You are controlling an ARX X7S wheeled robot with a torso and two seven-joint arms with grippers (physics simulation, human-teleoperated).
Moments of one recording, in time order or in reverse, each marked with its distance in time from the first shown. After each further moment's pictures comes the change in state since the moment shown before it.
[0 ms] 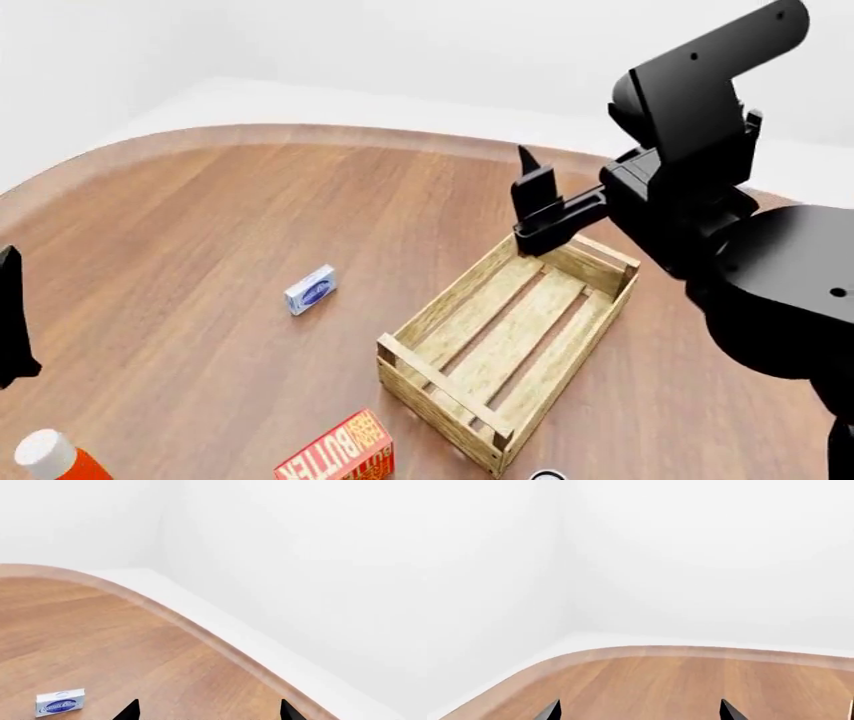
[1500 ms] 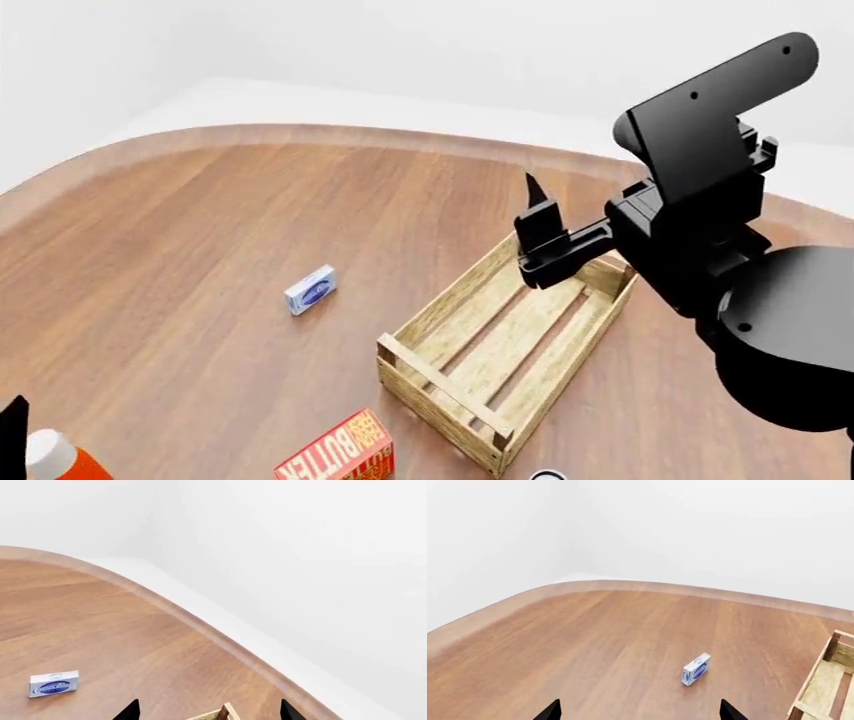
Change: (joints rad) left arm 0.454 0.159 -0.314 0.075 -0.185 0.068 0.052; right arm -0.021 0.045 0.010 -0.066 0.224 0.043 0.227
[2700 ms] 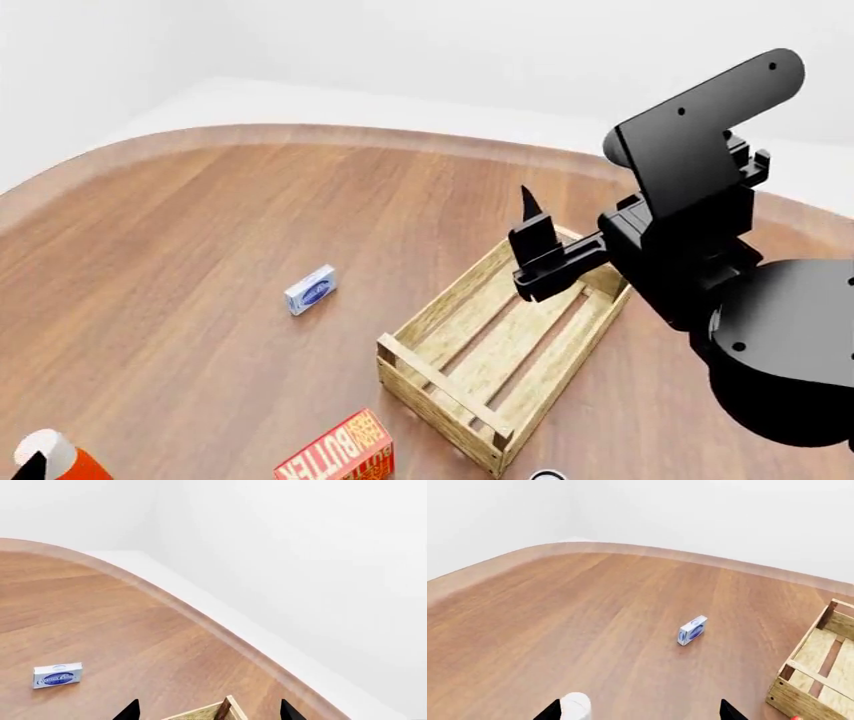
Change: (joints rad) left arm 0.181 0.066 0.031 -0.036 0.015 0.094 0.017; right arm 0.004 0.030 -0.057 0.002 0.094 -0.042 0.098
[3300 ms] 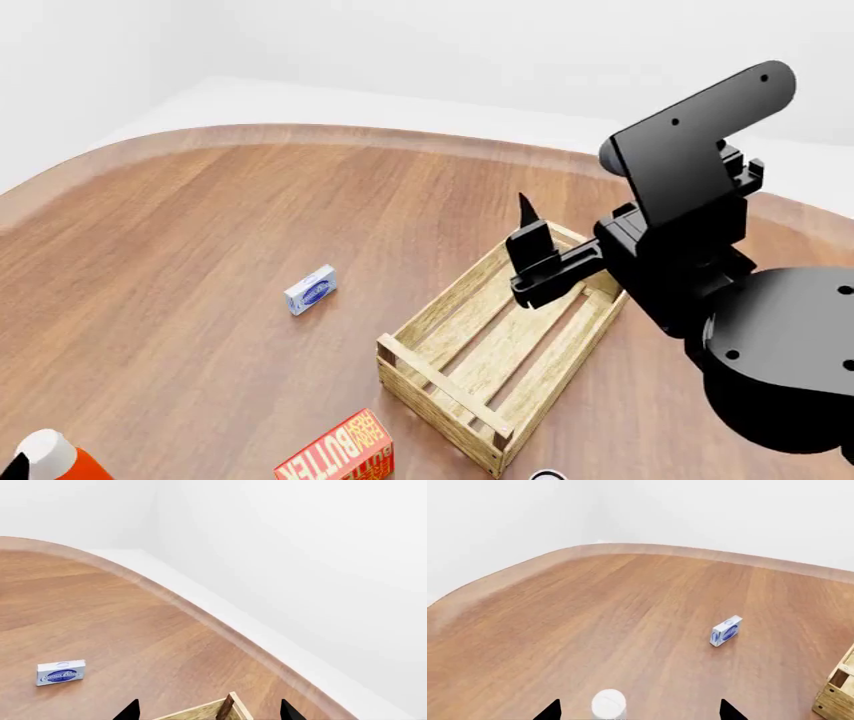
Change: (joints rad) left arm 0.030 0.041 0.147 -0.073 0.209 0.181 -0.017; right arm -0.016 0.014 -0.026 -0.005 0.007 -0.035 0.014
